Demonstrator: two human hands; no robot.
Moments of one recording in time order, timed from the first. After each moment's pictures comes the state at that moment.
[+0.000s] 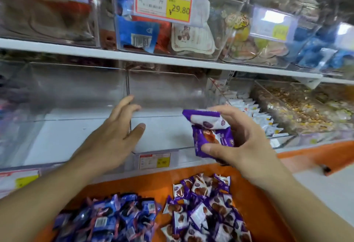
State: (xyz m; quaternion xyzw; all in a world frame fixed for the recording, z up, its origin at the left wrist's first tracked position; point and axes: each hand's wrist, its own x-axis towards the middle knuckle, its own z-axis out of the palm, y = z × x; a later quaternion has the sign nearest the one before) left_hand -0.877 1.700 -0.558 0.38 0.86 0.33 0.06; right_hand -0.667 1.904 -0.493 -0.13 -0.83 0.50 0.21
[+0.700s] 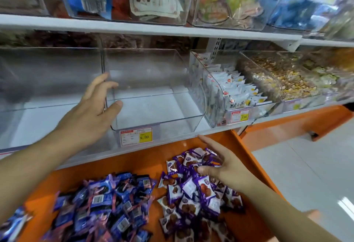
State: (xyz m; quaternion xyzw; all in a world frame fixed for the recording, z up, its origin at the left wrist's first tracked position) left_hand -0.884 1.704 -0.569 0.38 0.85 0.36 0.06; right_hand -0.589 1.948 -0.637 -0.27 -0.83 0.48 0.05
